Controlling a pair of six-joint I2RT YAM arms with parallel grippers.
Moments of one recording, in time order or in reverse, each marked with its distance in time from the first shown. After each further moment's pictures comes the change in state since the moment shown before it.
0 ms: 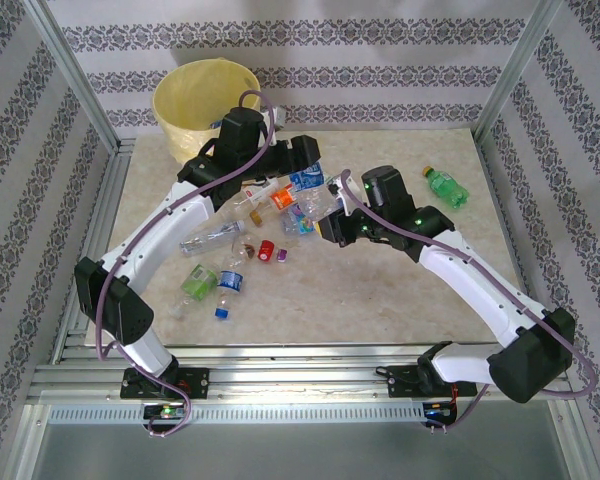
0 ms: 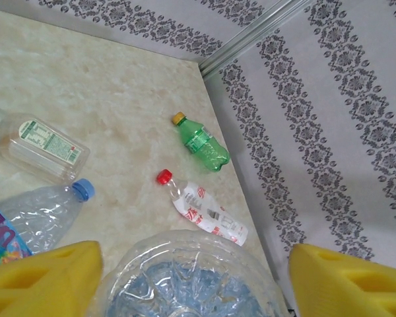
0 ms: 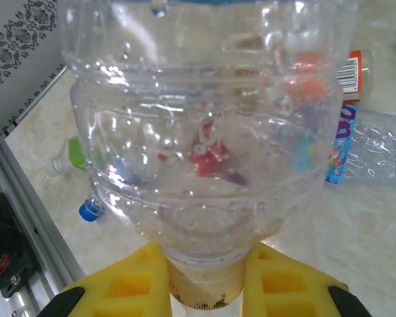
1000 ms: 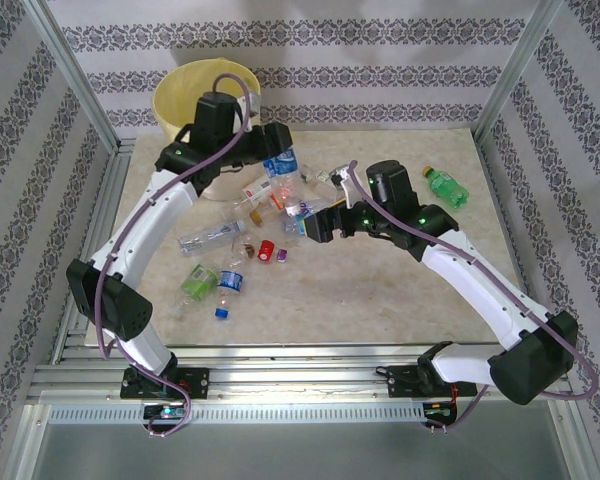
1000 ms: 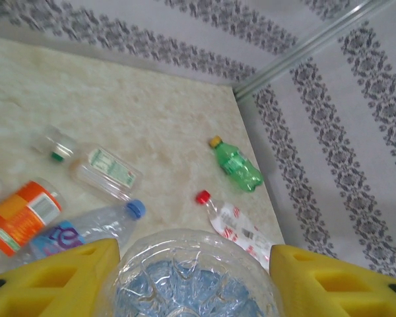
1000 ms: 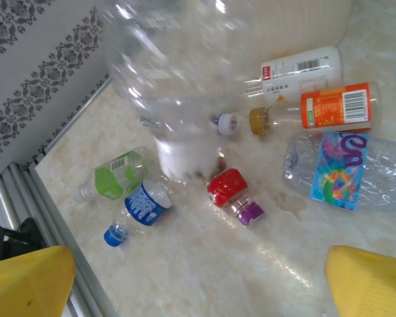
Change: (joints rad) left arm 0.141 0.006 0.127 -0.153 0.000 0.107; right arm -0.018 -0.013 0.019 0.060 -0.032 0.077
